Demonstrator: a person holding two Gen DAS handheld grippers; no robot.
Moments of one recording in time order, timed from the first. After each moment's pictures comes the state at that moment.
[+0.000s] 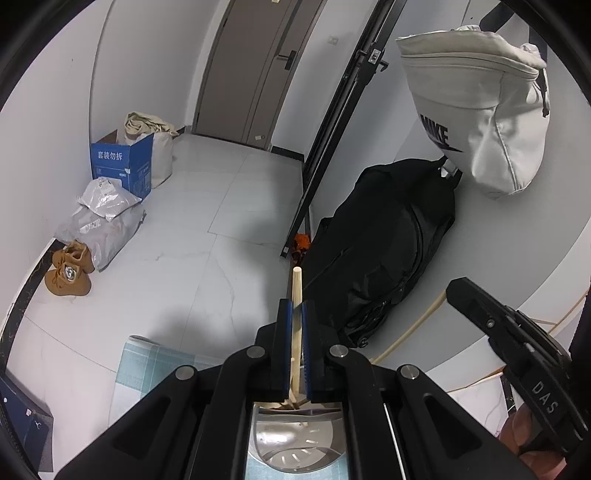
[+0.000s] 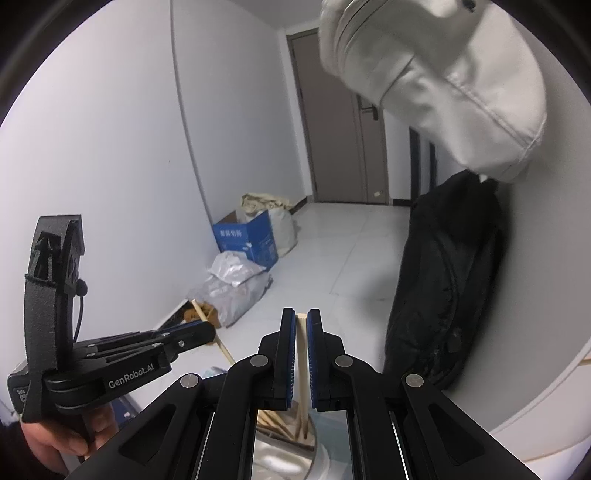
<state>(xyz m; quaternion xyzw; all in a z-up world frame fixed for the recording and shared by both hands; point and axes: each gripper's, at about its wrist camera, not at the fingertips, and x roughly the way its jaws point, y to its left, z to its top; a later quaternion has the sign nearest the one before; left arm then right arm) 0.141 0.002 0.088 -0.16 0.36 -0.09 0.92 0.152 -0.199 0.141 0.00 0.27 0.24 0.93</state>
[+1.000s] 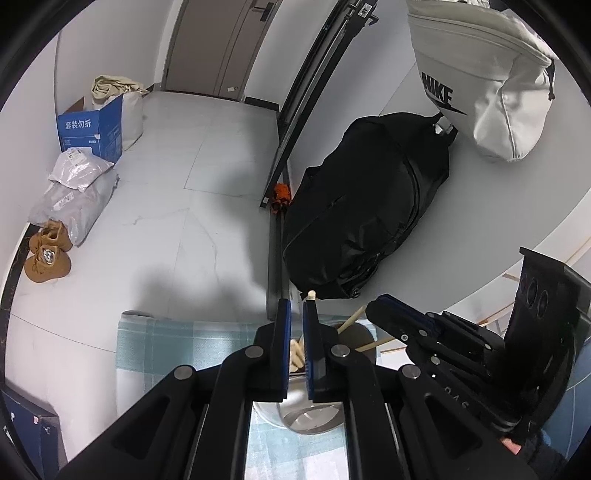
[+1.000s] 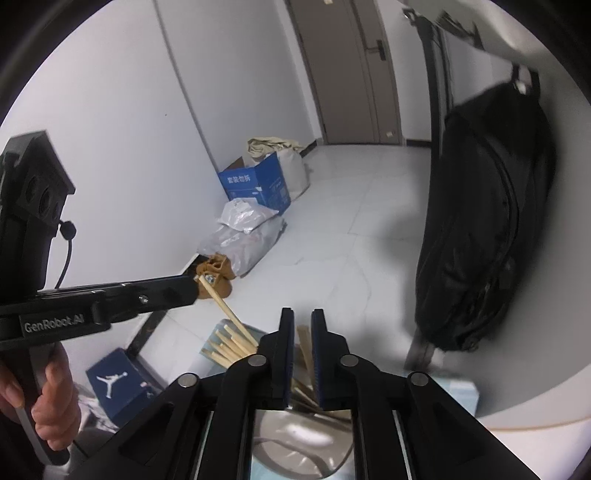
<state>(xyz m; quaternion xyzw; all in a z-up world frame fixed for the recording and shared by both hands) 0.155 0.021 0.071 -0.14 0.44 -0.16 0.87 0.185 -0.175 0.069 0.03 0.38 0.26 0.89</state>
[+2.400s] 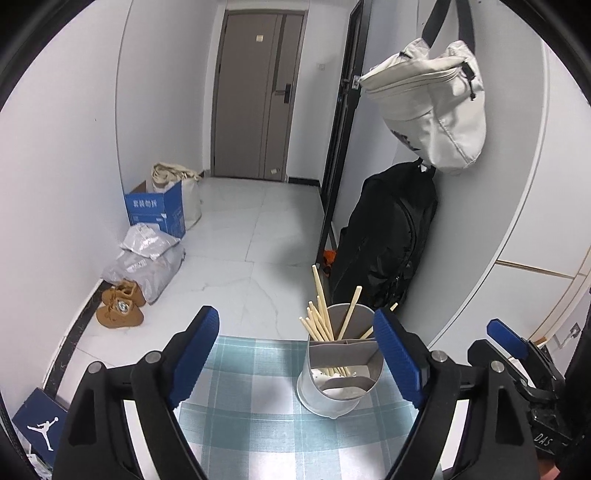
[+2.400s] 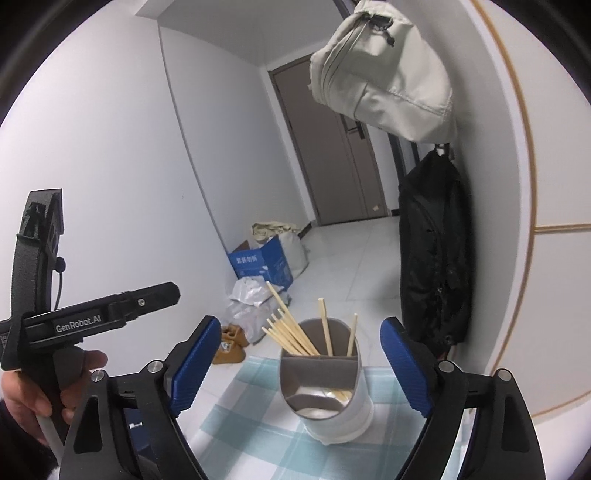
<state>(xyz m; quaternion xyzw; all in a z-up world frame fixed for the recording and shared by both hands) 0.023 0.009 0.116 -0.06 0.29 -0.05 0.95 0.021 -0.232 0.114 0.10 0.22 0.23 0.94</state>
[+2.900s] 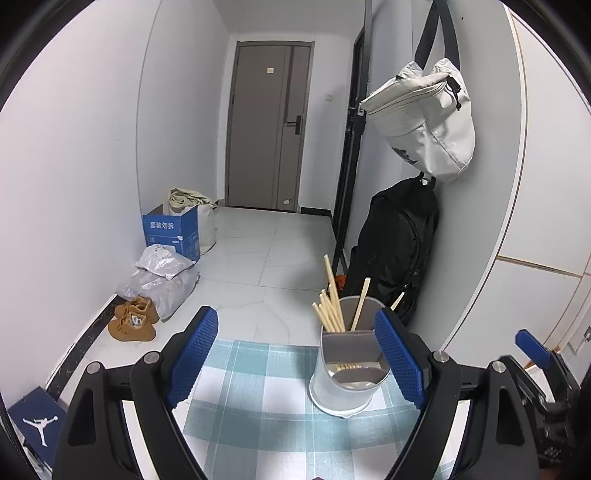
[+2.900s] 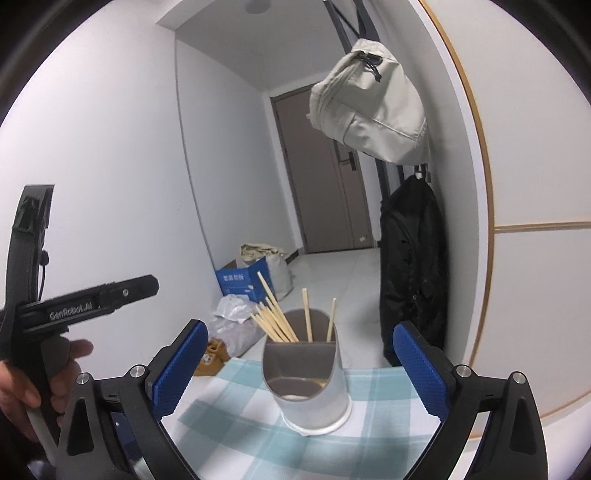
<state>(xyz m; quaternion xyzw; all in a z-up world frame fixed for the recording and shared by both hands) -0.022 0.010 0.086 -0.06 0.23 -0.02 0.97 -0.036 -0.244 0.083 0.07 0.15 0.20 0.97</state>
